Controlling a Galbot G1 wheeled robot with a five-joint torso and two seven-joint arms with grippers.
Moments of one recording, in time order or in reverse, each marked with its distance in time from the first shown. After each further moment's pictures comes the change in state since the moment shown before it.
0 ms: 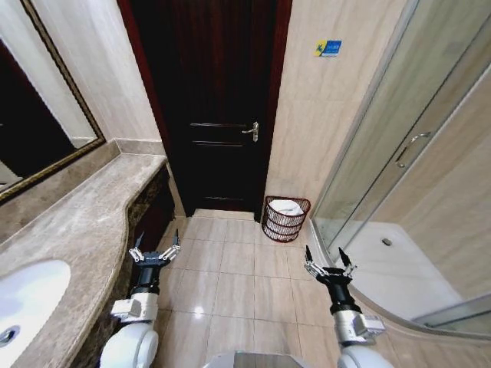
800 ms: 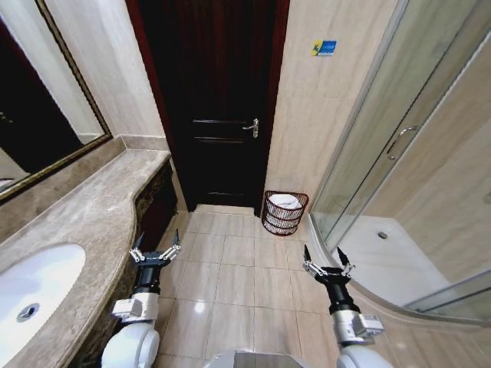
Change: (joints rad) left arm -0.002 -0.007 0.002 -0.001 0.019 0.005 0.001; right arm 0.001 -0.003 -0.013 0.004 0.002 0.003 0.004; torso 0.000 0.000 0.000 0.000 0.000
